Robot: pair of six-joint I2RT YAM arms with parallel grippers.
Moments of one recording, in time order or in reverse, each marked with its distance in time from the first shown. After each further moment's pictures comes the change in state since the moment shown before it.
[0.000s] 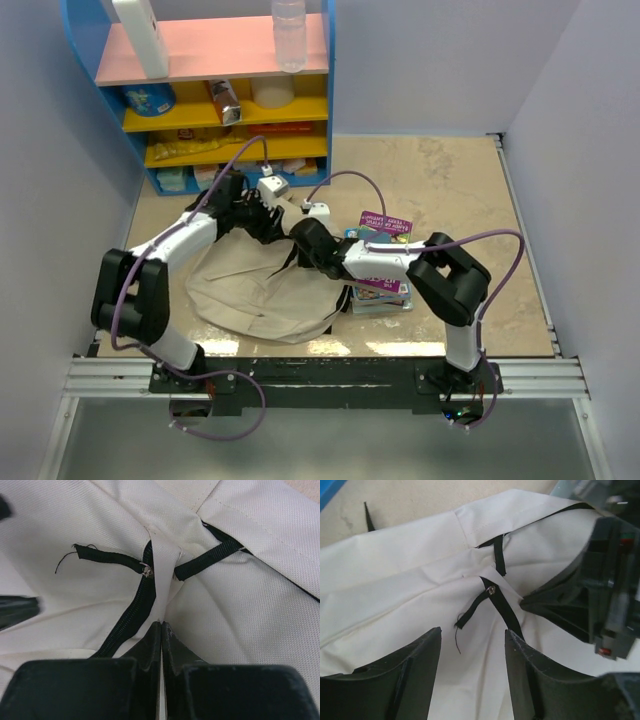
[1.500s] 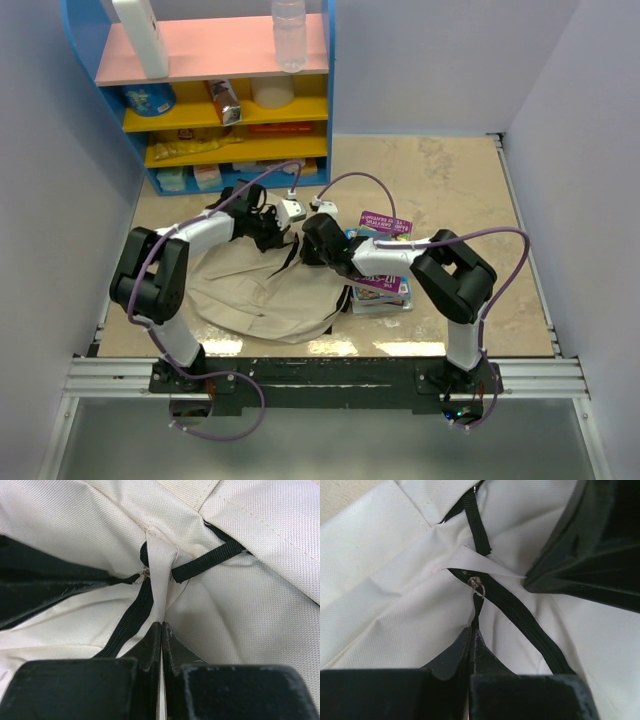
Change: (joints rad) left arm -0.083 0.219 0.038 -0.017 -0.026 0.349; right arm -0.067 -0.023 -0.084 0.127 -0.163 0.045
